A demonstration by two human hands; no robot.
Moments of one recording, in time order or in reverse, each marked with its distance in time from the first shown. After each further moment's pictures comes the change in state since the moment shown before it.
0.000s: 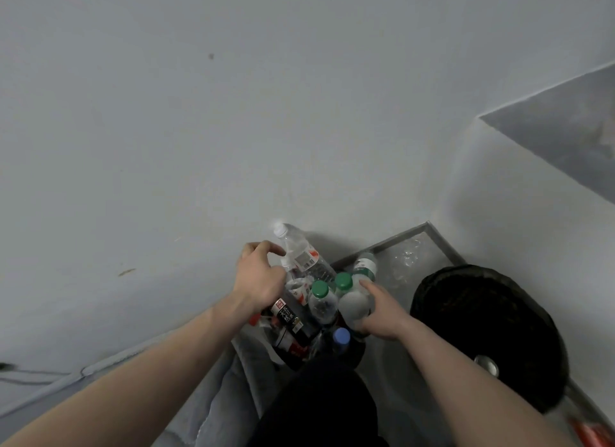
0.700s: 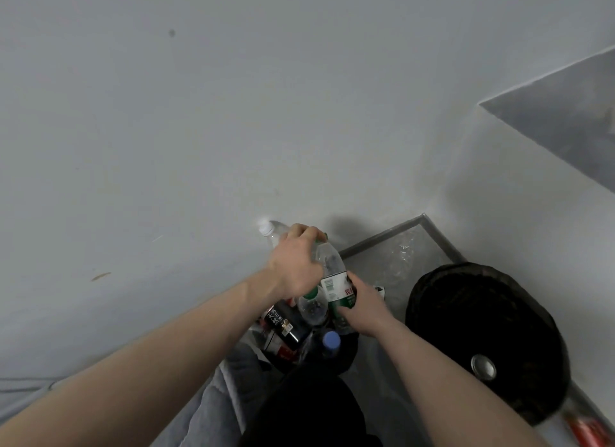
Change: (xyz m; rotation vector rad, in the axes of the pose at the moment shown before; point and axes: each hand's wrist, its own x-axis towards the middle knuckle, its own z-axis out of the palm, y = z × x) left_hand 0.030 0.051 0.047 0.293 -0.230 0.296; right_hand 0.032 0.000 0.019 0.055 0.107 -0.007
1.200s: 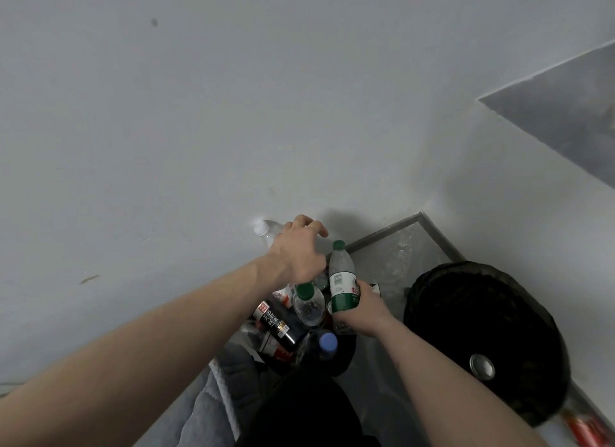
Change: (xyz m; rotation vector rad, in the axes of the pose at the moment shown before) left_hand 0.032 0.006 0.000 0.155 -0.070 0.003; right_hand 0.010 0.015 0.006 0.088 0.000 0.235
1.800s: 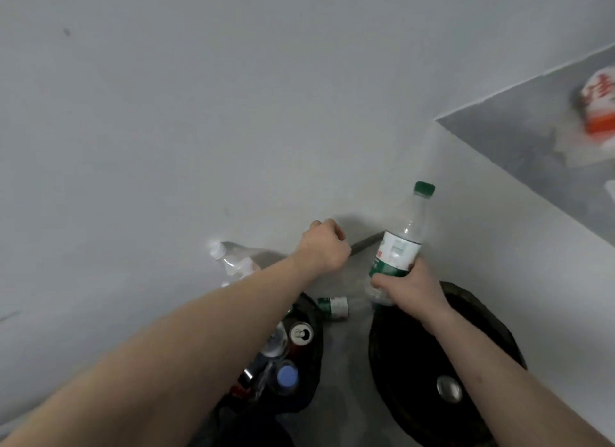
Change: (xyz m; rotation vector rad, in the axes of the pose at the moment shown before) left_hand 0.079 0.089 0.032 -0.271 -0.012 -0.063; right_hand -0.023 -0.010 -0.152 0.259 0.398 -0.061
